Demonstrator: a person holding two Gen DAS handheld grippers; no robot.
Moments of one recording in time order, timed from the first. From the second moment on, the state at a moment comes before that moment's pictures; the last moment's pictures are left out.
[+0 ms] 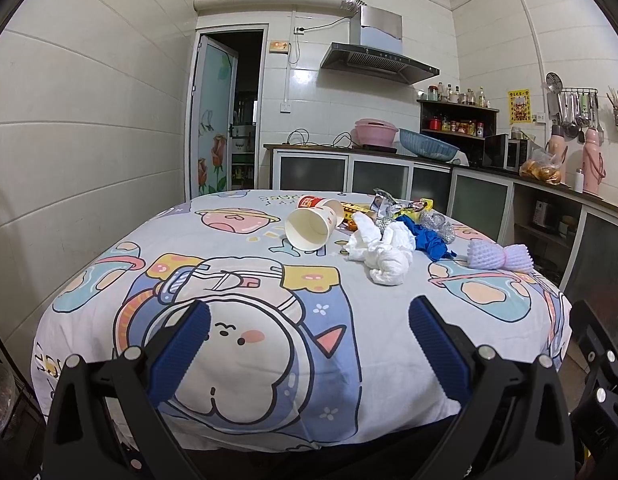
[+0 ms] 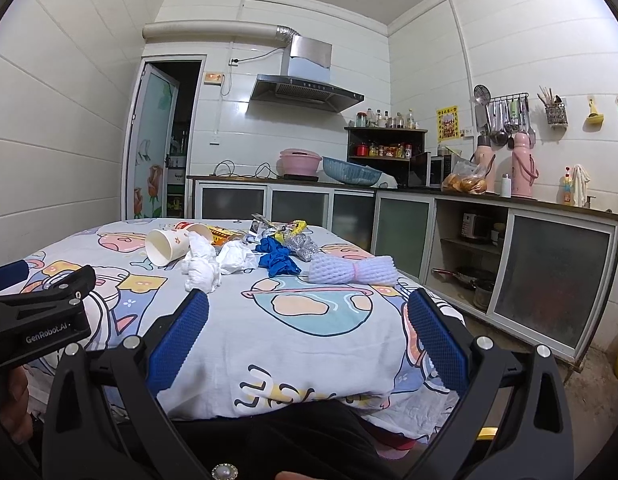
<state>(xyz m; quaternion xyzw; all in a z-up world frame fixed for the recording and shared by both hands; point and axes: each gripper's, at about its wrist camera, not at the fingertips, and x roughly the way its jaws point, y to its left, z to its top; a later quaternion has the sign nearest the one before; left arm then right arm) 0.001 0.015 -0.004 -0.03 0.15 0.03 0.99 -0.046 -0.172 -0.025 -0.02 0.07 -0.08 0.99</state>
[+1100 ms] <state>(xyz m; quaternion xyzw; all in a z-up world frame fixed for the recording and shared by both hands) 0.025 0.021 0.003 -0.03 0.17 0.03 0.98 -0.019 -0.206 -0.026 0.04 0.12 -0.12 0.99</state>
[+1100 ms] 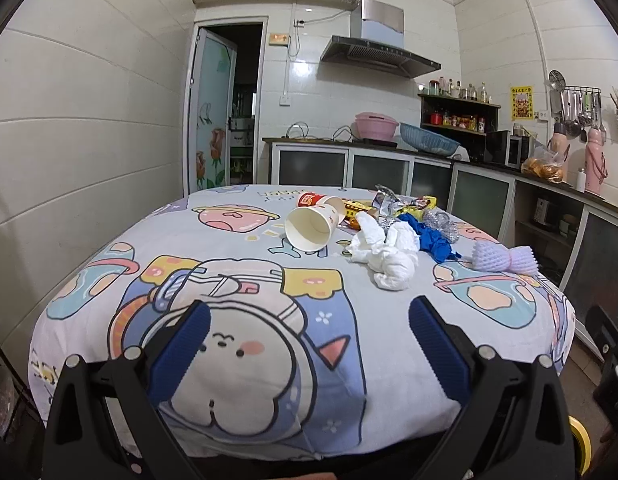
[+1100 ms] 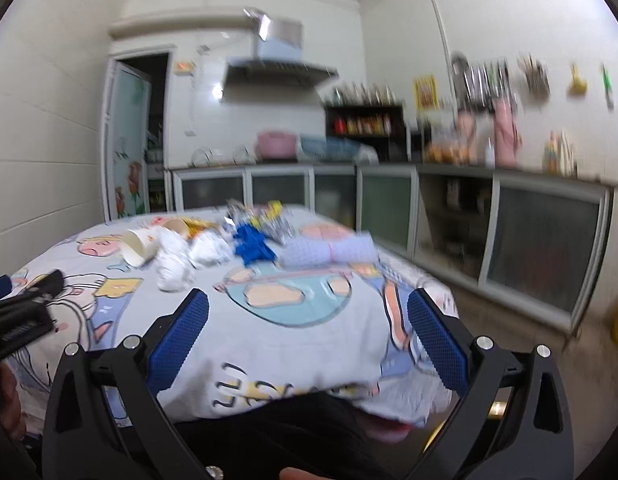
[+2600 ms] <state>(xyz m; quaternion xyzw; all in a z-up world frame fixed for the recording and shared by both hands) 0.364 0.097 -0.023 0.08 0.47 -0.04 0.88 0.282 -0.286 -0.022 -0.11 0.39 0.09 0.91</state>
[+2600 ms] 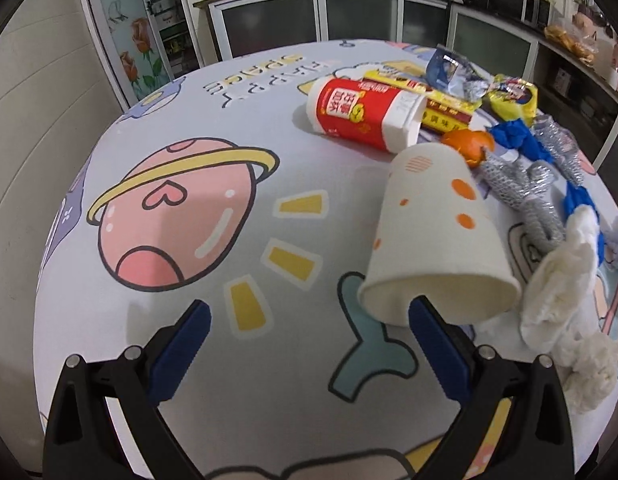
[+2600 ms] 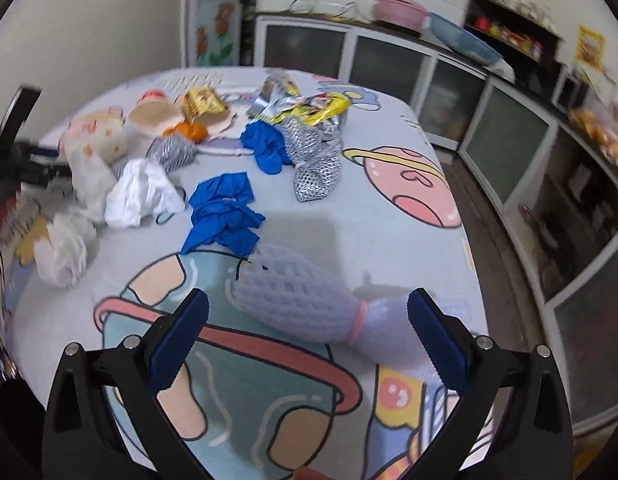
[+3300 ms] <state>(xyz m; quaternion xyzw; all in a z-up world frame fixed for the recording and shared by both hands) 0.396 0.076 -0.020 0.03 0.47 -0.11 0.87 0.329 -0.291 -0.048 -0.07 0.48 0.17 0.85</state>
